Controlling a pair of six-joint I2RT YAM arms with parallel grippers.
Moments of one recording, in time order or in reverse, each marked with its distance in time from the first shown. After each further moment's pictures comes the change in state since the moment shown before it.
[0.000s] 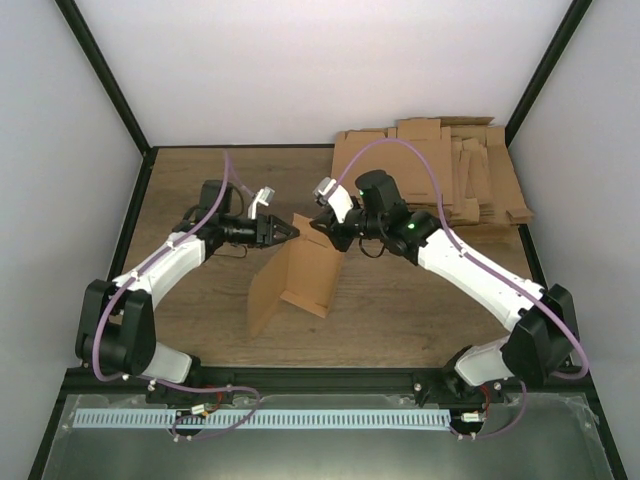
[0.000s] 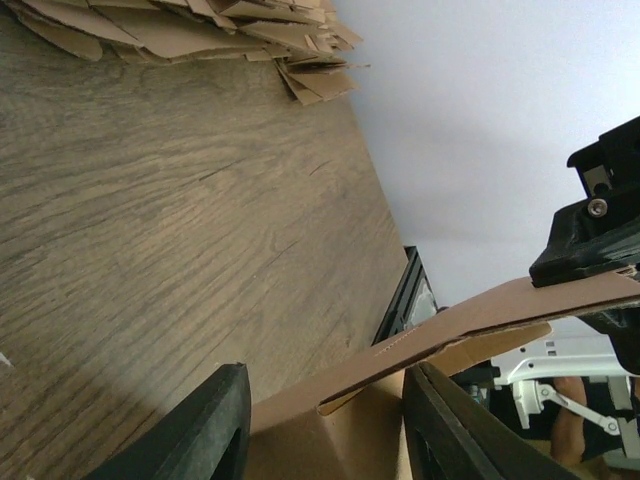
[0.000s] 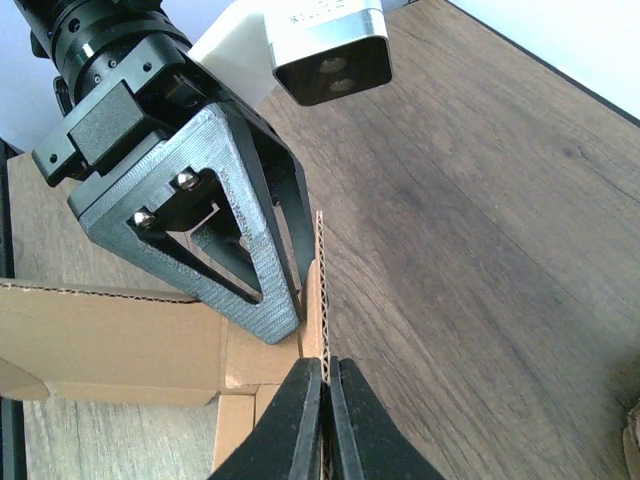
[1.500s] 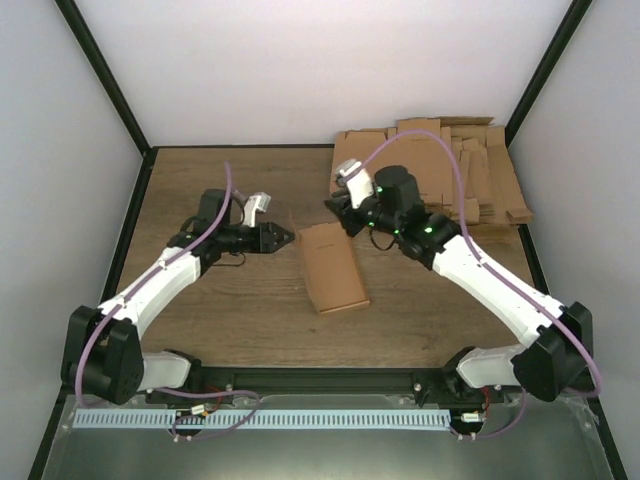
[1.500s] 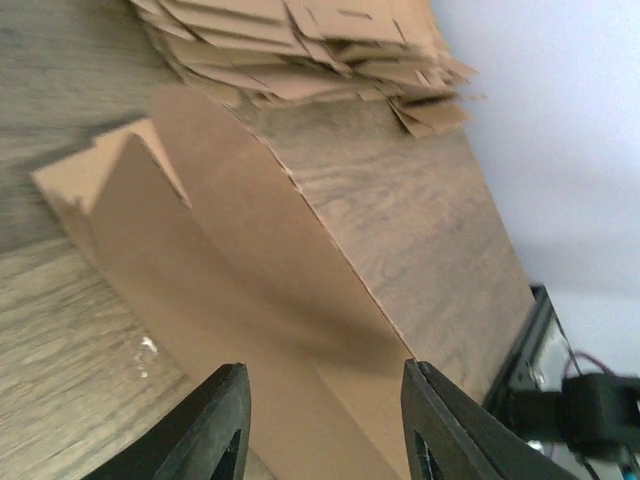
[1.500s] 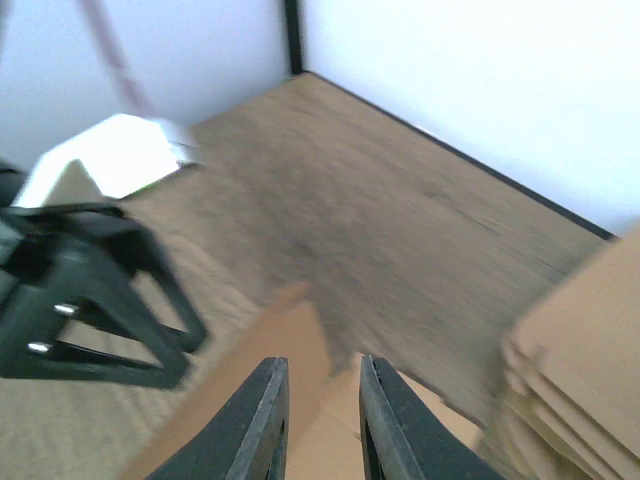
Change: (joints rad) left arm -0.063 -0.133 -0.070 -0.041 -0.310 0.070; right arm 0.000 -0.068 -0.004 0.068 0.190 0.062
